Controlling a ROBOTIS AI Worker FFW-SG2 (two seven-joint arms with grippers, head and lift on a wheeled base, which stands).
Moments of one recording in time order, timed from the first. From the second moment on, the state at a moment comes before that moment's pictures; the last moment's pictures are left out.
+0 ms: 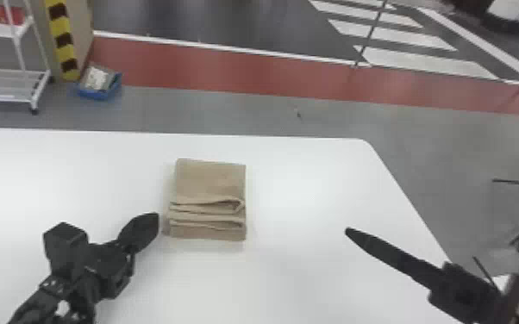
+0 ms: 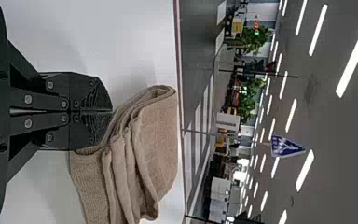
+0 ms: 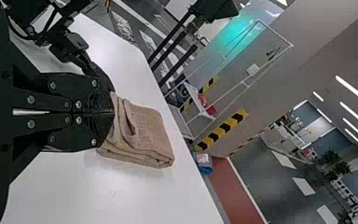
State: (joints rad) left arm 0.07 0.23 -0.38 -1.46 0.27 -0.05 -0.22; right arm 0.48 -0.09 -0.84 -2.47 -0.97 1.30 0.58
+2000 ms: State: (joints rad) left arm 0.15 0.25 -0.39 -1.65 0.25 -0.11 -0.14; right arm 0.45 -0.09 -0.93 -2.46 -1.02 1.34 0.59
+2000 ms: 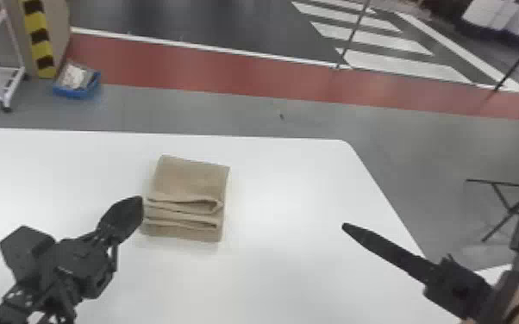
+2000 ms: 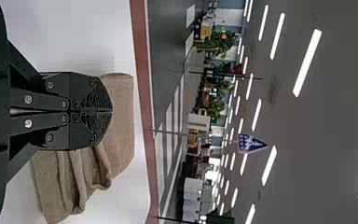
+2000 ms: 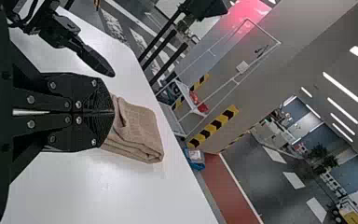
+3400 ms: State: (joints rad) left arm 0.03 0.18 -0.52 -1.38 0.26 -0.13 -0.15; right arm 0.43 -0.09 -0.97 -2.43 -1.05 1.36 0.60
